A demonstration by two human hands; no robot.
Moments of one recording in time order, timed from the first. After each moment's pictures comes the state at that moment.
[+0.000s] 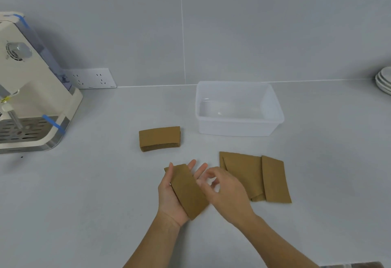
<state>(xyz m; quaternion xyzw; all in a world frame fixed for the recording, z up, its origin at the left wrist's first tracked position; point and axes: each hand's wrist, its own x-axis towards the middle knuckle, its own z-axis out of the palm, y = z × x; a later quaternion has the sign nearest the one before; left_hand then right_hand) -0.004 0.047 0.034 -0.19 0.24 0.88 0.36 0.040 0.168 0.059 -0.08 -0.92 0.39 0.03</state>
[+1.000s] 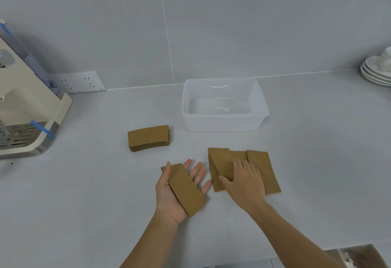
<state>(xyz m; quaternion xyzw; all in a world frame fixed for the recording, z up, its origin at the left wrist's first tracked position) 0.006 0.067 0.031 -0.21 0.24 0.88 0.34 0.045 0.227 0.040 -0.21 -0.96 0.18 -0.02</state>
